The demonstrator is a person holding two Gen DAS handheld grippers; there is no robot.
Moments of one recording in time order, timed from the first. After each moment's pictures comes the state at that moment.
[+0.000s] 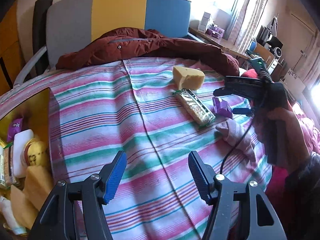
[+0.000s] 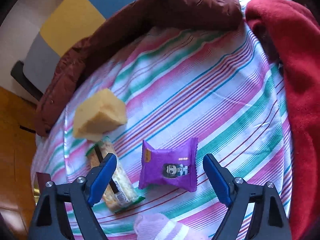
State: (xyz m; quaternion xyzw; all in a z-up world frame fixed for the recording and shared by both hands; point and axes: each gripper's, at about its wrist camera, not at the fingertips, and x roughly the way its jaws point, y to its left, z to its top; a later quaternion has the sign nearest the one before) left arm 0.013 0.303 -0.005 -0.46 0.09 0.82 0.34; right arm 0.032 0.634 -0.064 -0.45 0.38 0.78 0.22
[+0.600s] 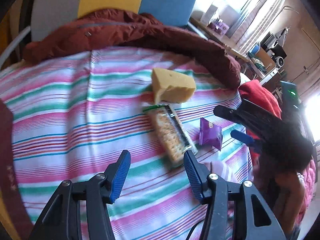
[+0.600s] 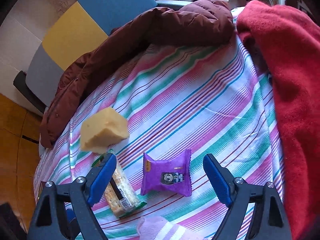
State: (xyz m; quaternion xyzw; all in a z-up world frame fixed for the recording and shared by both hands) left arm -0.043 0.409 -0.025 -0.54 0.03 0.77 0.35; right arm 0.045 0.636 -0.047 -0.42 0.38 0.79 0.24
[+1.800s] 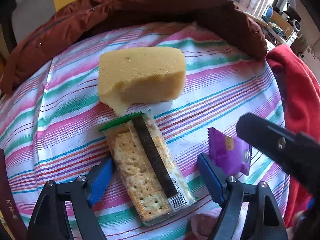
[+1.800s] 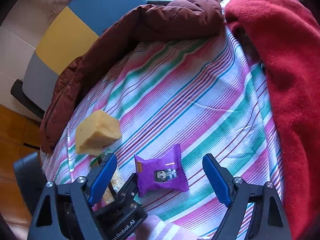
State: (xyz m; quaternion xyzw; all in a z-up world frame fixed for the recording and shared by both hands) left arm -0.036 0.514 -0.075 -0.54 0.18 0.77 0.29; right arm 0.054 0.646 -0.054 -0.42 0.41 0.78 0.24
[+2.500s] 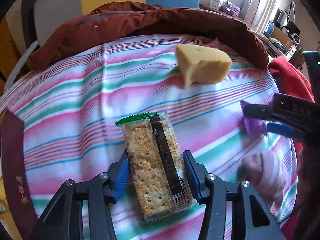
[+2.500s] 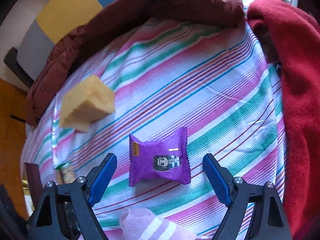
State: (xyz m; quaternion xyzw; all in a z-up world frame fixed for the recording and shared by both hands) left arm -0.030 0.393 -0.057 -0.51 0.14 0.80 0.28; right arm 0.028 0.624 -0.072 -0.50 0.33 0.77 0.22
